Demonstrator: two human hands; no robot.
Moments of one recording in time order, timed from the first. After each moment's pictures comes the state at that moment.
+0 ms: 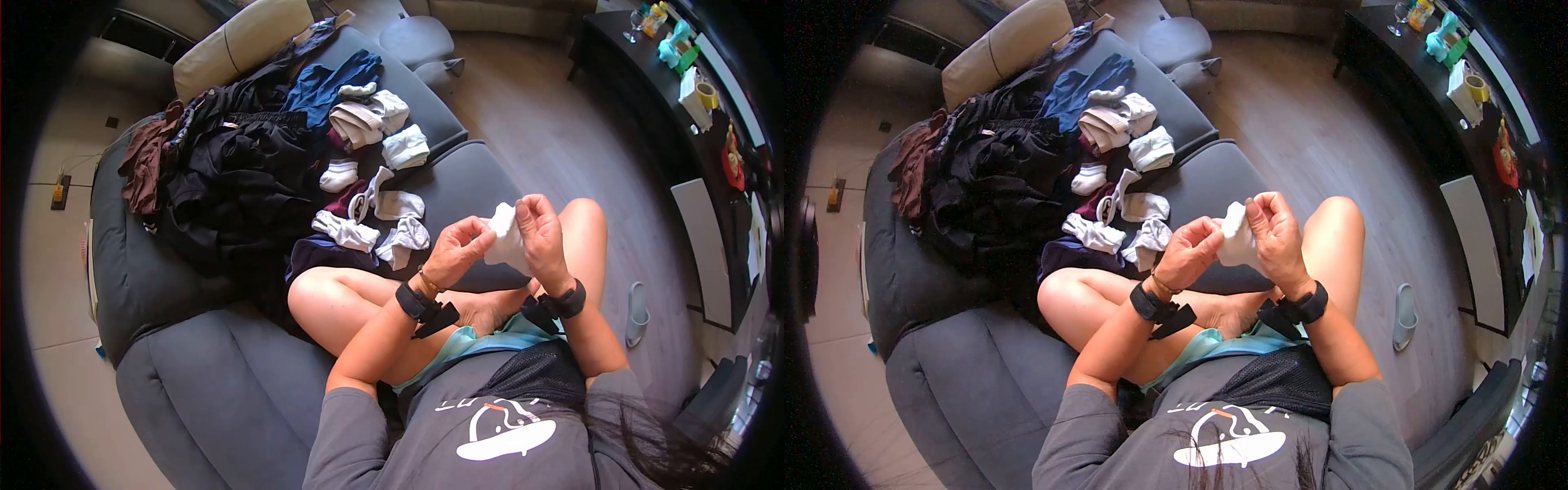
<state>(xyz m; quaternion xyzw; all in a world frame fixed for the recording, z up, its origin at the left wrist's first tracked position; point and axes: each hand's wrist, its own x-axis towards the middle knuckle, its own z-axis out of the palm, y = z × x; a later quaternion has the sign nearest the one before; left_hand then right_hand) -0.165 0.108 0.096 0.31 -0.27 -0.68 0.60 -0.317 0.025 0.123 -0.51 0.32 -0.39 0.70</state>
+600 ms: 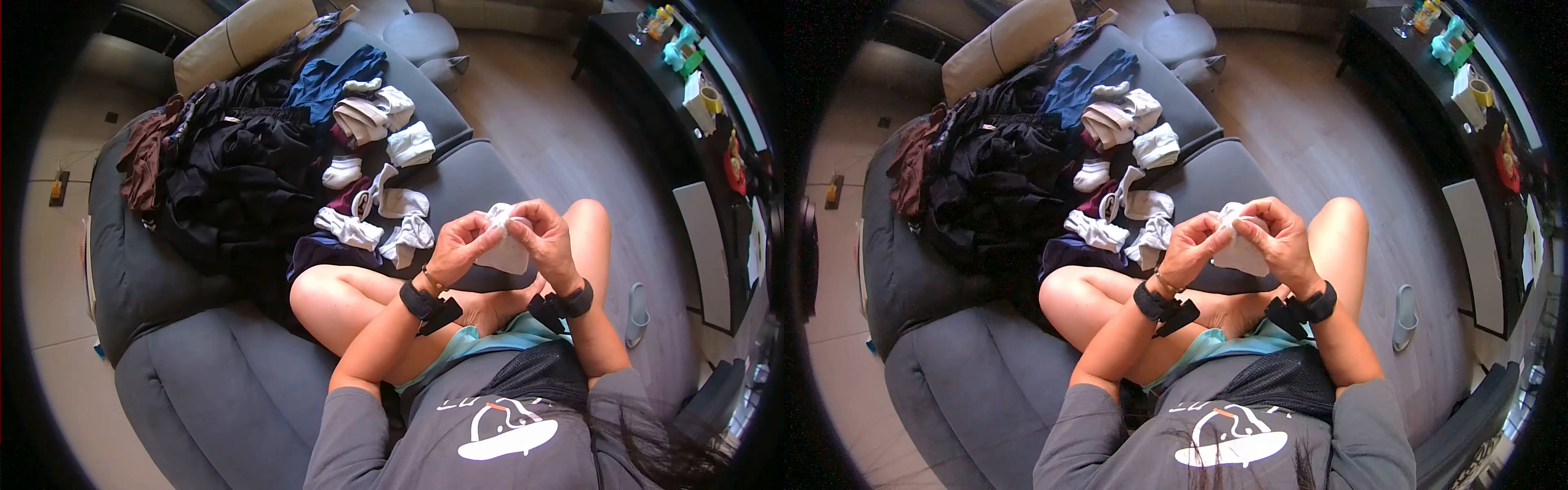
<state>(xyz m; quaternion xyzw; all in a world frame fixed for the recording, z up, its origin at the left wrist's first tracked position) -0.161 0.107 0.107 0.39 -0.35 -0.61 0.59 -0.317 0.025 0.141 -0.53 0.29 -0.35 0.71</state>
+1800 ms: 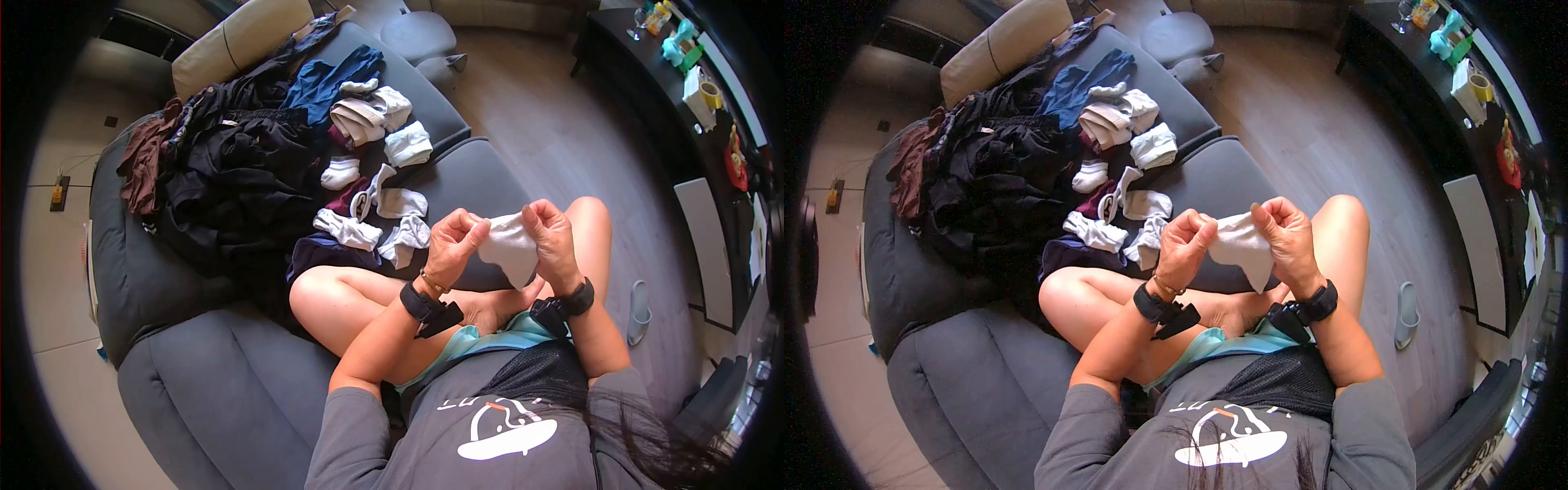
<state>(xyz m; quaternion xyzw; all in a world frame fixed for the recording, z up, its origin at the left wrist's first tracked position) -0.167 0.106 0.102 0.40 -0.31 -0.54 0.67 -0.327 0.019 0.117 -0.38 0.29 -0.35 0.81</state>
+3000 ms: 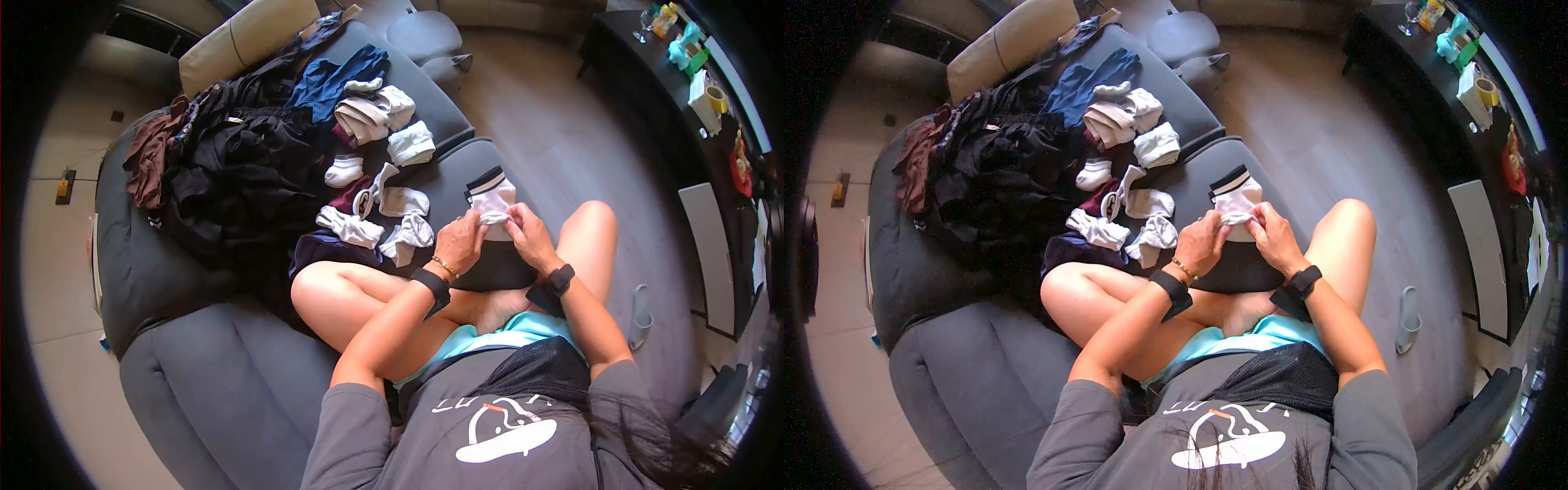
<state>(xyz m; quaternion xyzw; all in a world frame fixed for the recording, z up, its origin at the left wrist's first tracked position) -0.167 0.096 0.048 0.73 -0.60 -0.19 0.27 -0.323 0.004 0.039 -0.70 0.41 -0.22 0.55</state>
